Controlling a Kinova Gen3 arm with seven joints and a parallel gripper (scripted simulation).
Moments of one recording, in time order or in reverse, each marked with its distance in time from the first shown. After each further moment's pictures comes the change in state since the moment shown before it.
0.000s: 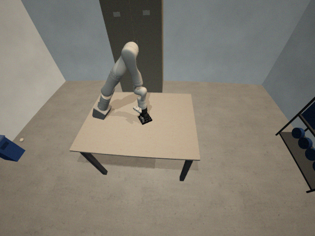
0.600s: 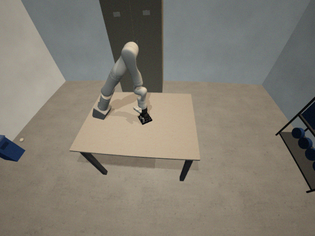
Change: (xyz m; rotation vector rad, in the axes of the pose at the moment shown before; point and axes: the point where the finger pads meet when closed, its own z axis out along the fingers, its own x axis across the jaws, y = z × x) arm -0.001 0.000 0.000 -0.001 -0.001 0.000
